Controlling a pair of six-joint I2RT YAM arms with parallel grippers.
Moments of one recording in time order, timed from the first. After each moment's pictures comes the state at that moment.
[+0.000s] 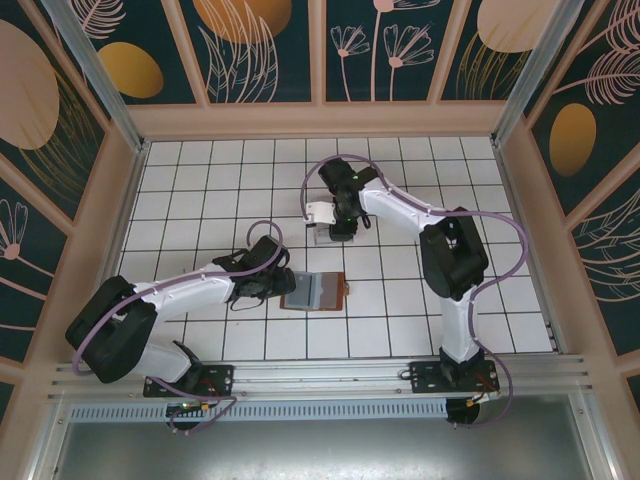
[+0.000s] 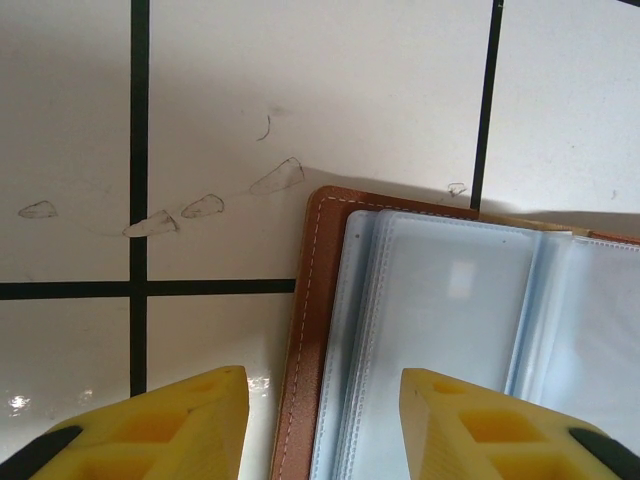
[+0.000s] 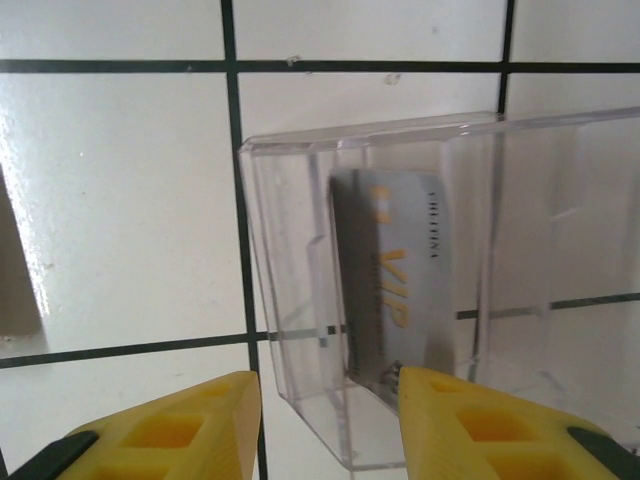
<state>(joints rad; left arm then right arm) -0.74 1.42 0.68 -0.35 0.02 -0.90 0.64 2.01 1.62 -0.89 -0.05 -0.99</state>
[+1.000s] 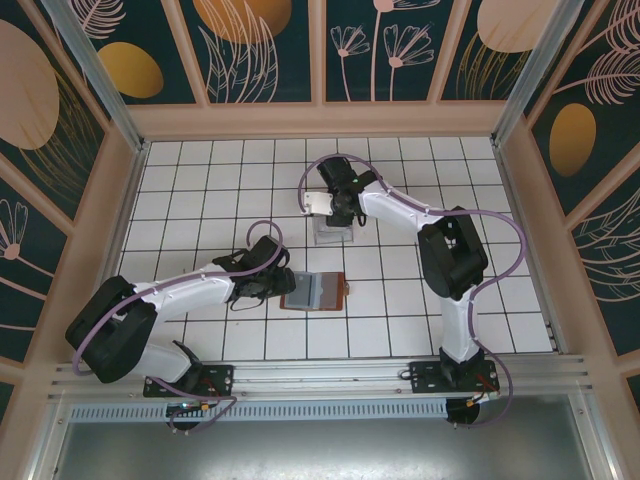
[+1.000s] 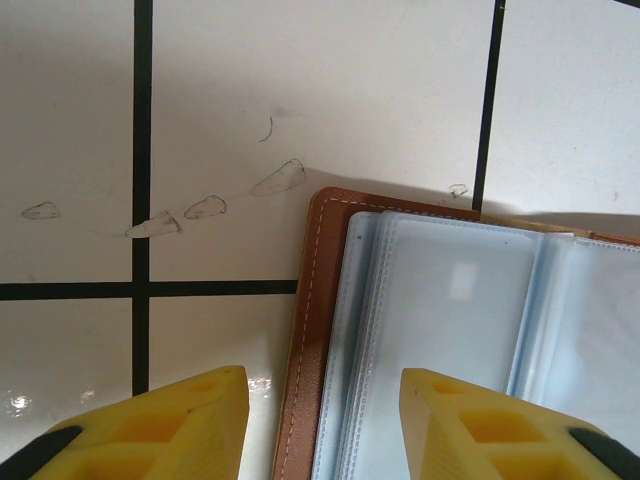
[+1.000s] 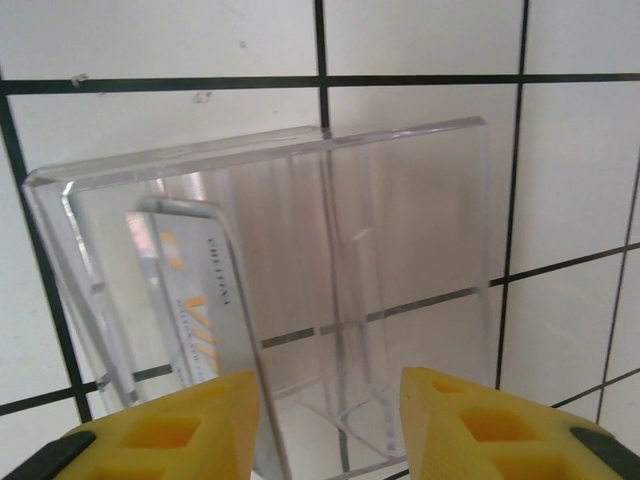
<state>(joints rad) -0.74 1.42 0.68 -0.35 0.02 -0.90 0.64 2.01 1.59 -0.66 0.09 -1.00</state>
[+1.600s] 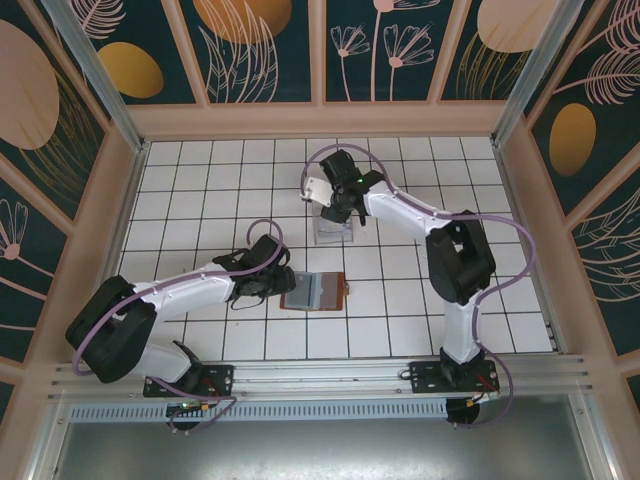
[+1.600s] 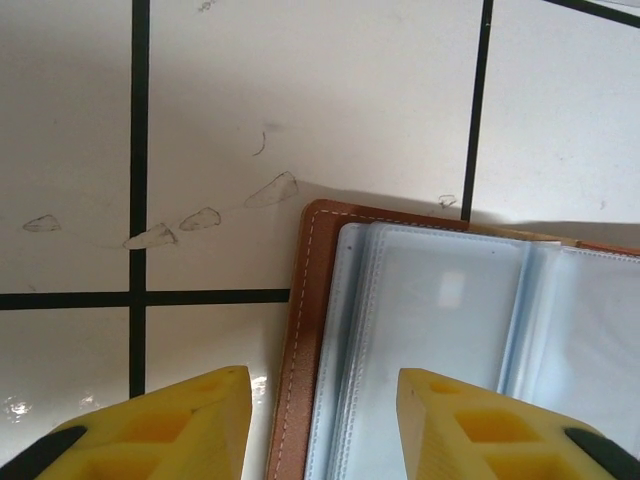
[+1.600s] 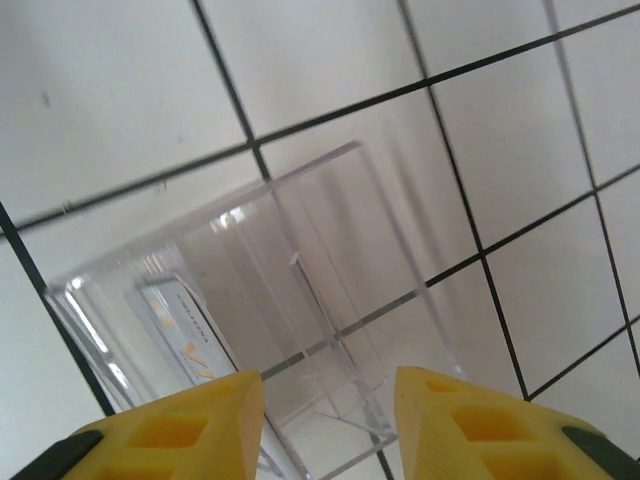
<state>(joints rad) -0.74 1.42 0.69 -0.36 0.01 -0.90 0.64 1.93 1.55 -0.58 0.05 -0.64</state>
